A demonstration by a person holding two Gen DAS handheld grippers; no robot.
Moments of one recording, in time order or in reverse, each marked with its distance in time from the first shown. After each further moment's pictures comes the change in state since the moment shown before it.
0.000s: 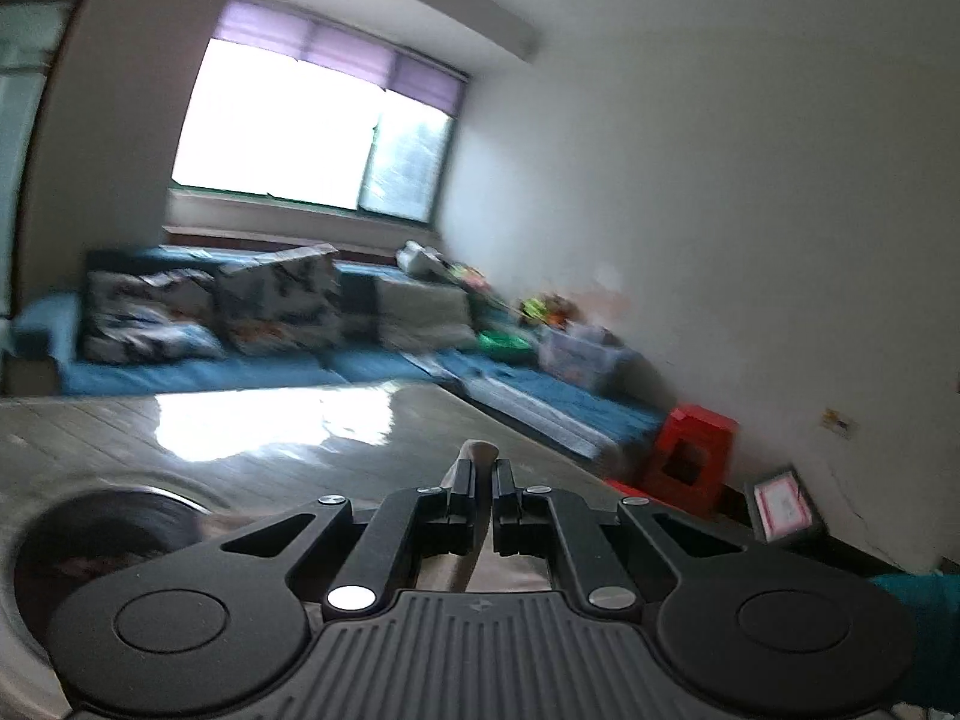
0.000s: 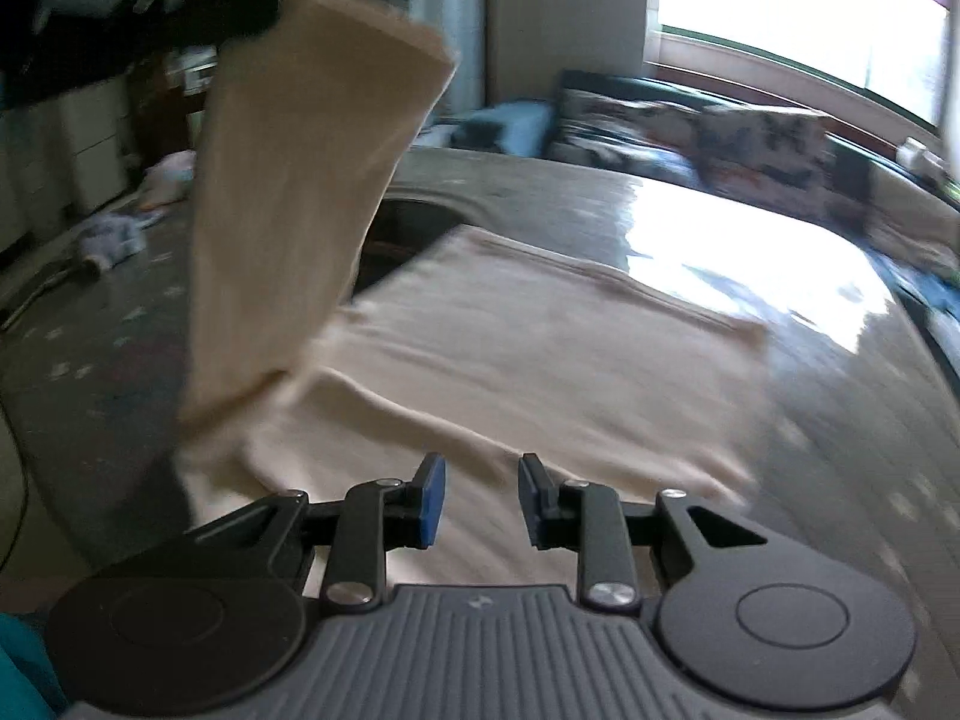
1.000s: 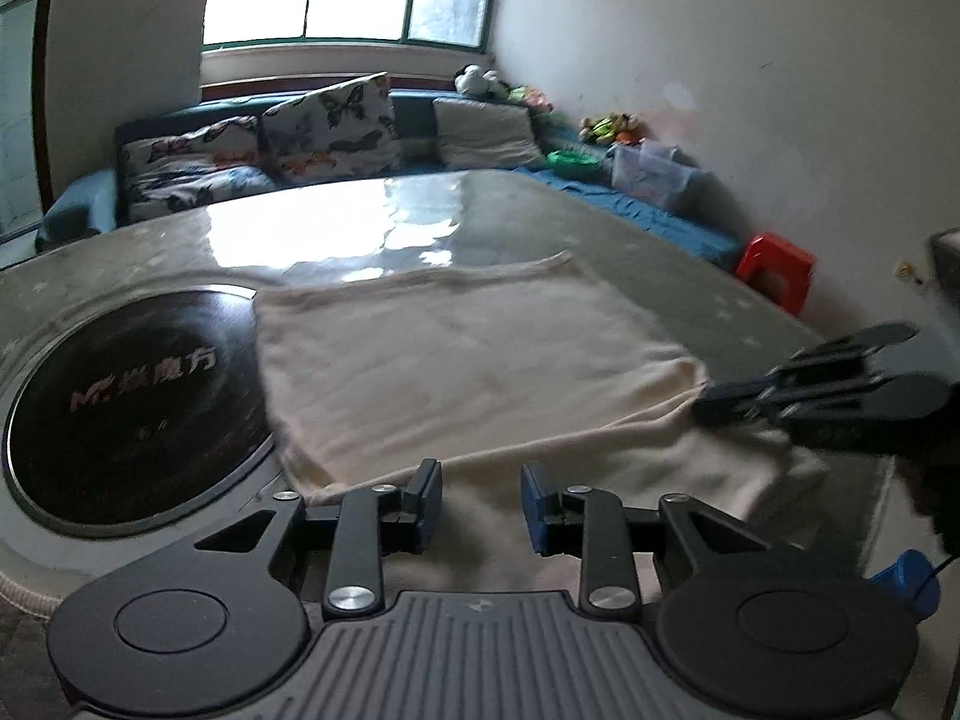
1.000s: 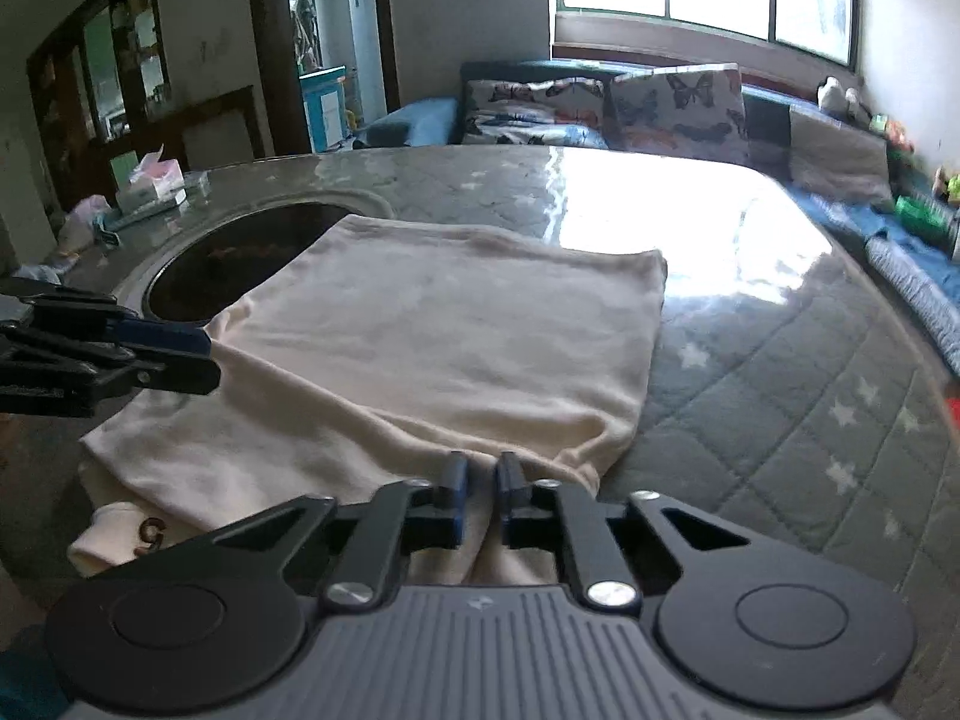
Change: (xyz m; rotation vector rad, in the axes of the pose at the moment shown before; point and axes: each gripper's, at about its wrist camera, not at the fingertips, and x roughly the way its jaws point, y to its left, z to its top) left arm 0.053 0.056 -0.076 0.008 0.341 0.190; right arm 0.009 -0.036 -0.016 0.117 -0.023 -0.092
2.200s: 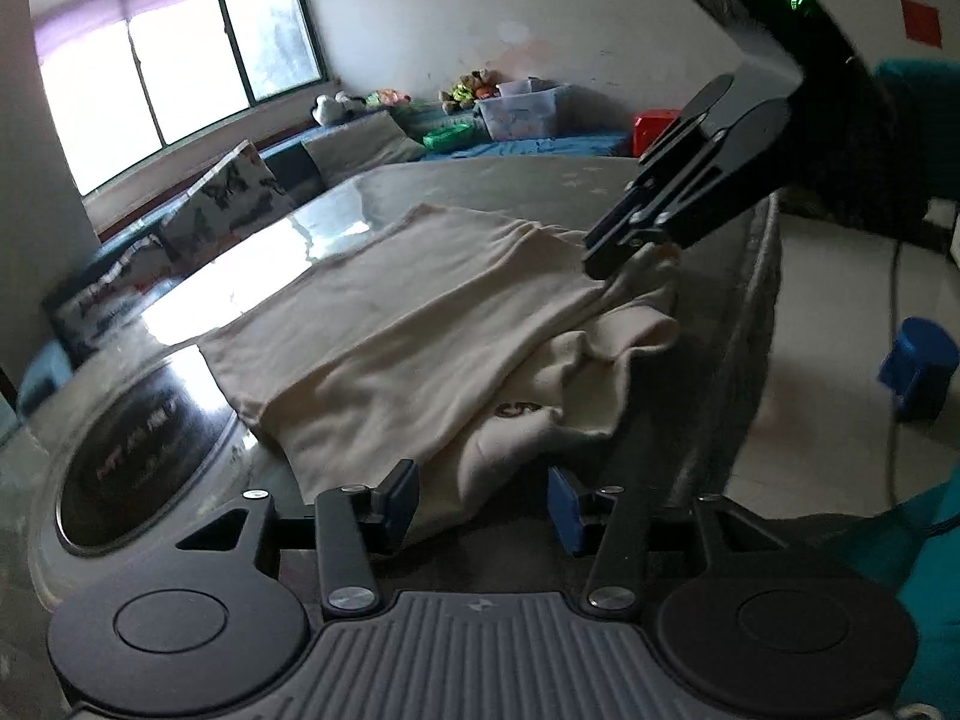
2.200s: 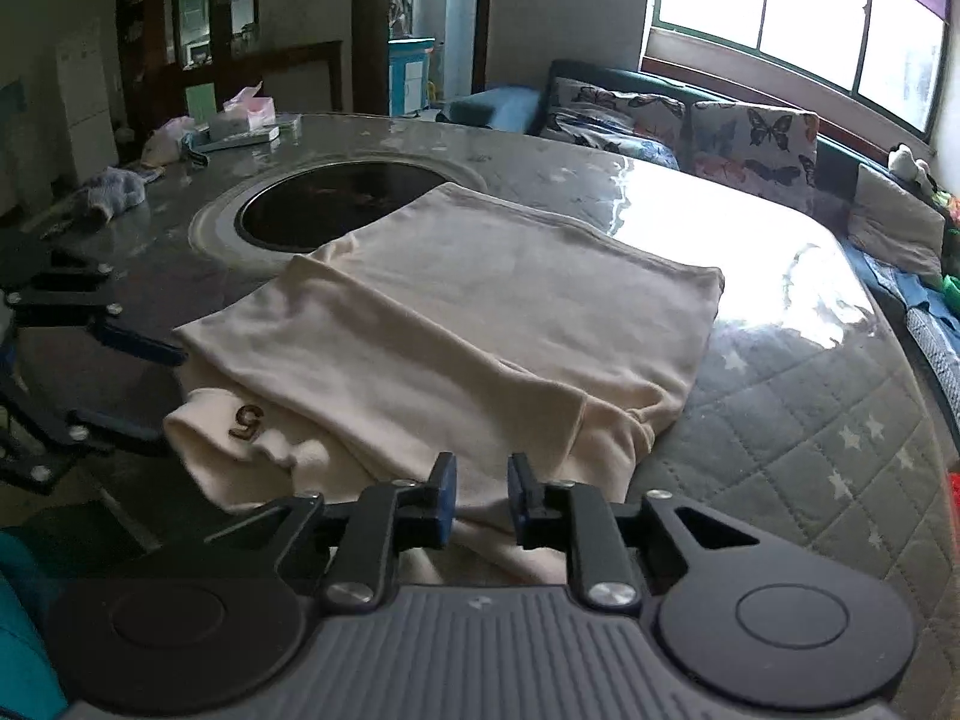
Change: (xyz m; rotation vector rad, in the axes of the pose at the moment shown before) left arm -0.060 -0.061 -0.077 0.469 -0.001 -0.004; right arm -0.040 0.027 -0.021 -0.200 0.045 0.076
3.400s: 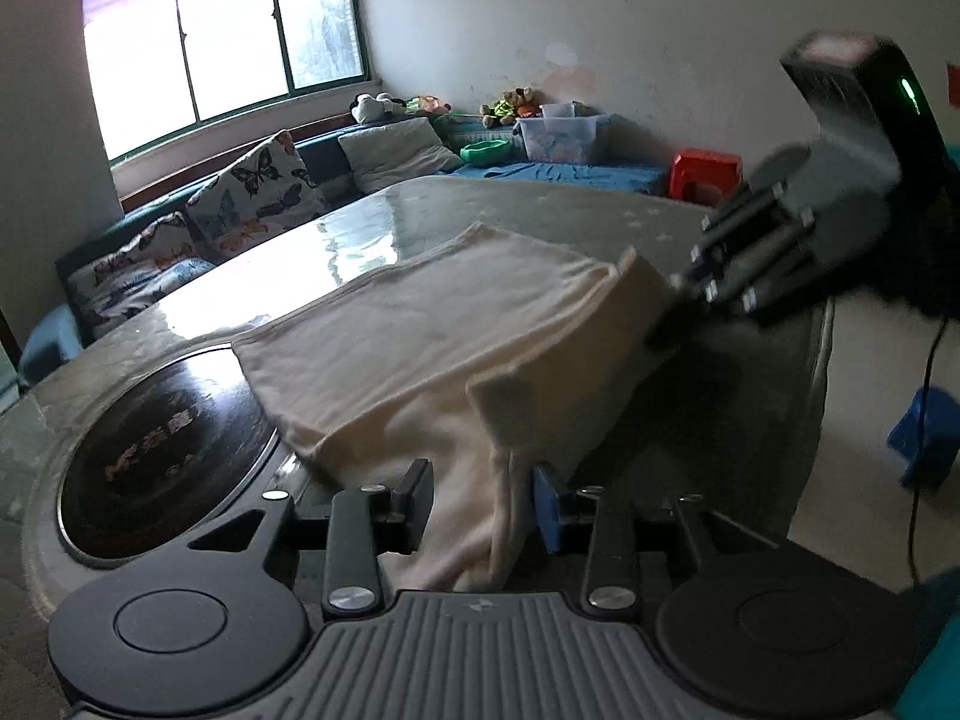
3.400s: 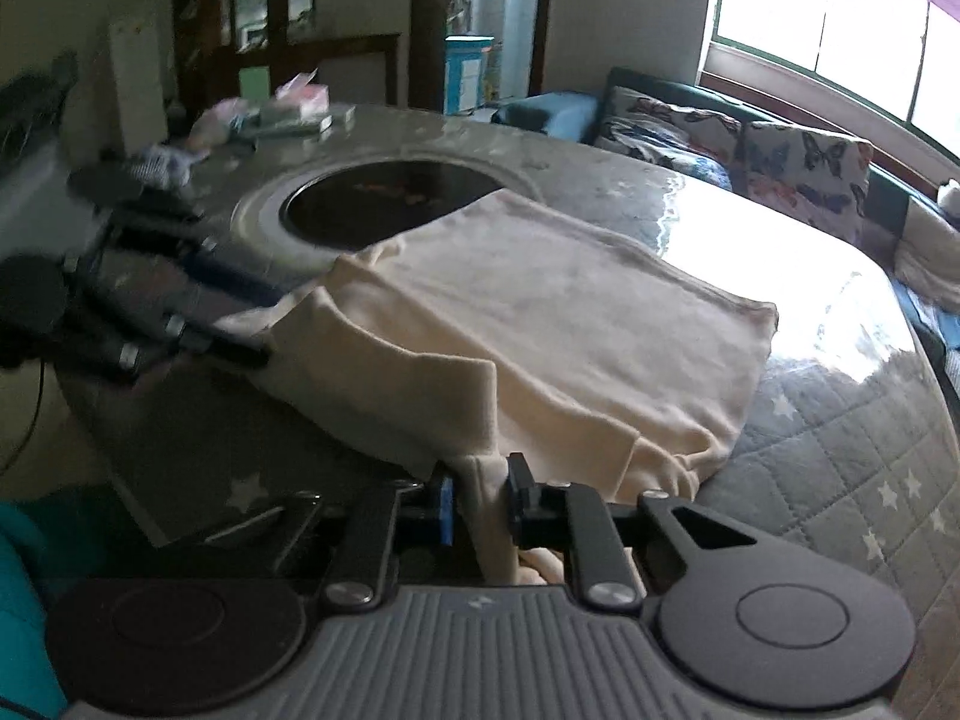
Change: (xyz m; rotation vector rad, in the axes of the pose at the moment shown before) left arm 0.012 0.048 0.006 -0.107 -0.022 -0.013; right arm 0.012 -0.001 0.014 -0.056 -0.010 0.090
